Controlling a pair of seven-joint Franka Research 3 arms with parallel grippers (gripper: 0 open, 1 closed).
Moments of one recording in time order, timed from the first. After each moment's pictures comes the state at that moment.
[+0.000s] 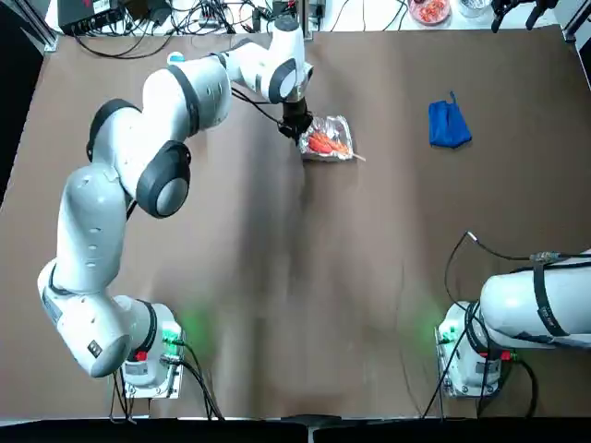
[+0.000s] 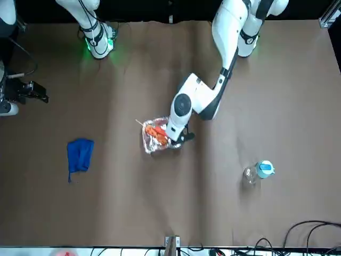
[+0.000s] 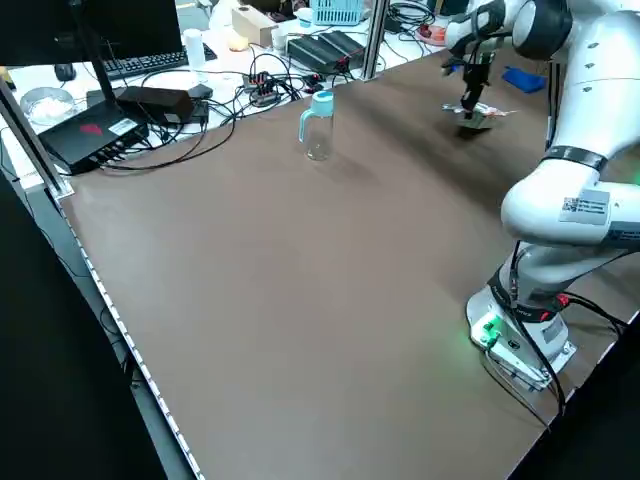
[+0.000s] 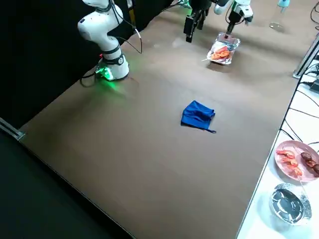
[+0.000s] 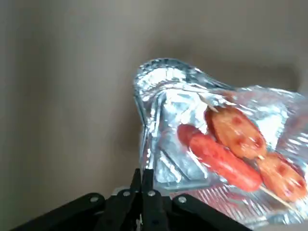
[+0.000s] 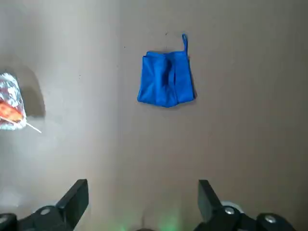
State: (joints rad) left arm -0.73 0.74 -0.02 -1.41 -0.18 2.06 -0.89; right arm -0.14 0.05 0.12 -1.57 -0.01 1.51 -0.08
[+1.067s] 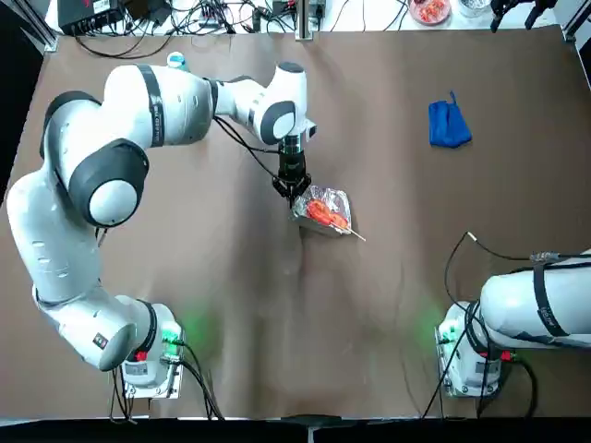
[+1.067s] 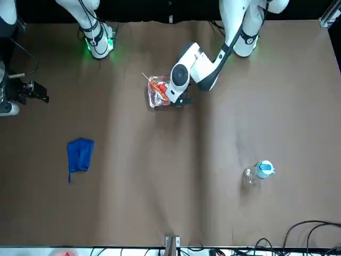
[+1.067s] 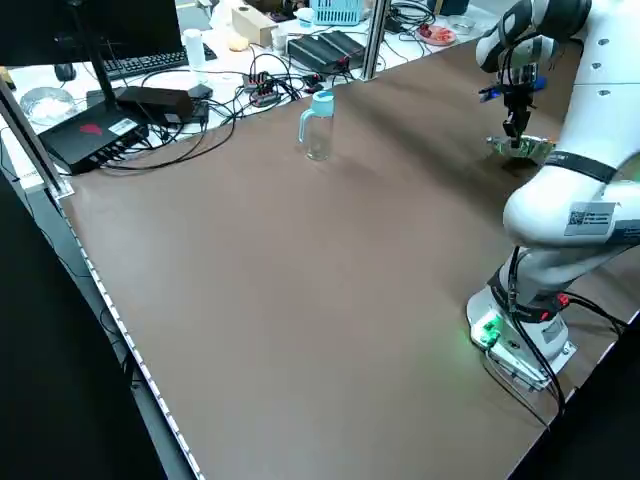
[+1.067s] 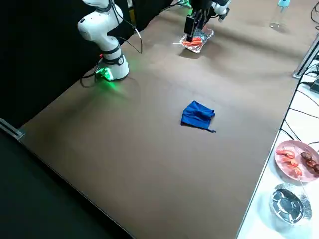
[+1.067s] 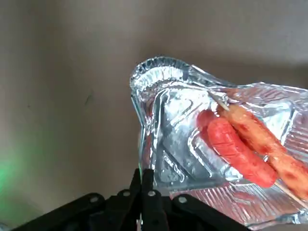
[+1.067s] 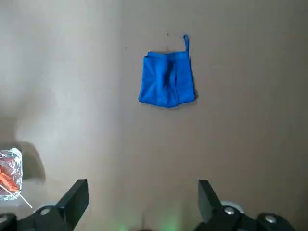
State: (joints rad) left arm -0.58 0.49 -0.34 -1.84 -0.18 2.00 -0.89; right arm -0.14 0.05 0.12 -1.57 -0.01 1.51 -0.08
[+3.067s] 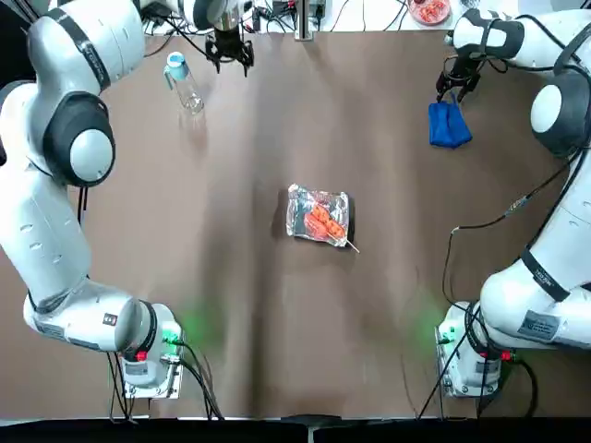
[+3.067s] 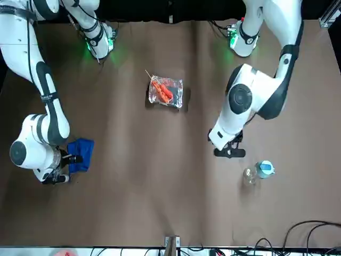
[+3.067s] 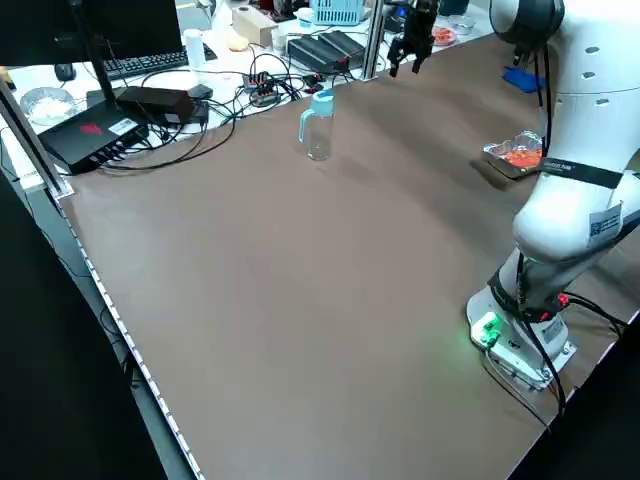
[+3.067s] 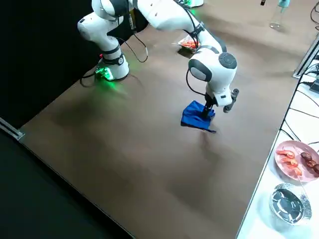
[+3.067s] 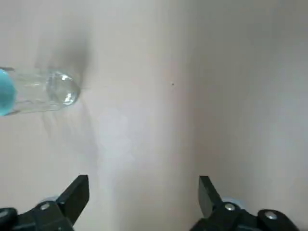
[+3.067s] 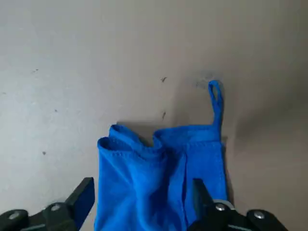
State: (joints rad) left arm -0.19 0.47 -0.33 -1.48 0.25 1.87 -0.49; right arm -0.17 0.68 0.11 -1.60 -0.02 2.14 -0.14
